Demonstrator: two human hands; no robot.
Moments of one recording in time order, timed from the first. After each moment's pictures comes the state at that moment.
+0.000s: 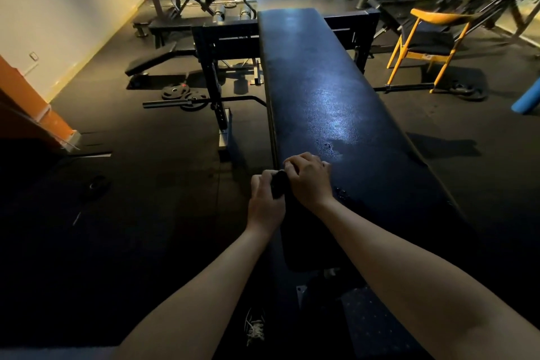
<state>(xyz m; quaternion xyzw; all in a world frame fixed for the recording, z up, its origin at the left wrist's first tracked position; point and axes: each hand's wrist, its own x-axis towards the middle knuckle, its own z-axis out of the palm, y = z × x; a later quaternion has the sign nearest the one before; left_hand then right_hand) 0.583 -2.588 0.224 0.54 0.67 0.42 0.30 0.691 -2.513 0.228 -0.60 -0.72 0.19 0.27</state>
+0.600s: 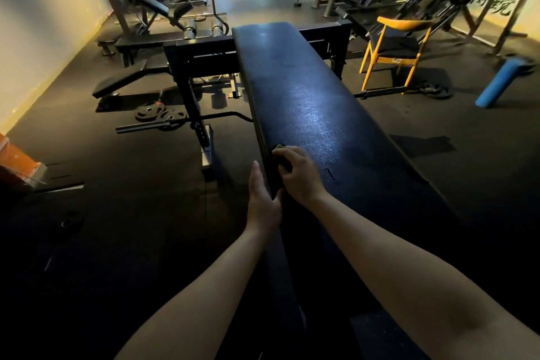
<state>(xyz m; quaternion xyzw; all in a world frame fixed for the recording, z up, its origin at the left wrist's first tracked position) 0.558 -2.504 0.228 0.56 0.63 0.41 0.37 0.667 -2.446 0.255 -0.57 -0.70 0.23 0.37</state>
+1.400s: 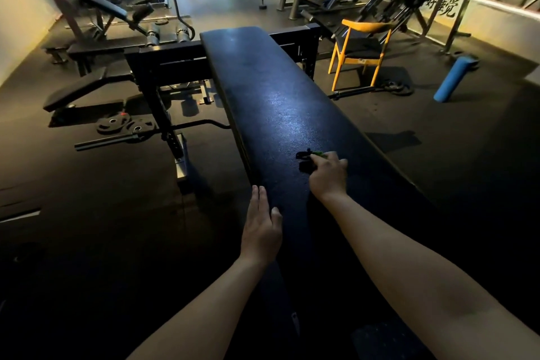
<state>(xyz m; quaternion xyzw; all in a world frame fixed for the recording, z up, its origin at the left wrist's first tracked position) 0.559 -2.486 0.190 0.66 0.61 0.31 0.32 0.731 -2.405 0.235 -0.78 -0.57 0.11 0.23</state>
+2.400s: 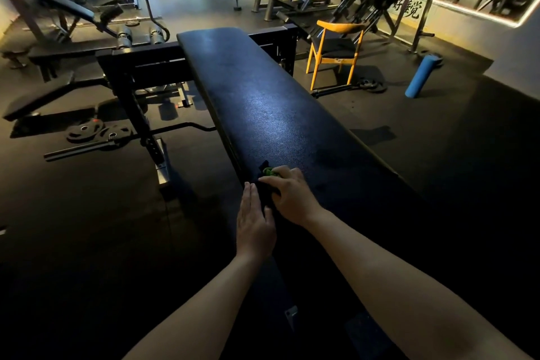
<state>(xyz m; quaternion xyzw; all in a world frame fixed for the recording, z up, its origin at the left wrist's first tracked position) 0.557 -2.483 0.184 0.68 0.61 0.32 0.27 0.682 -2.450 0.232 -0.62 -0.74 0.13 0.25</state>
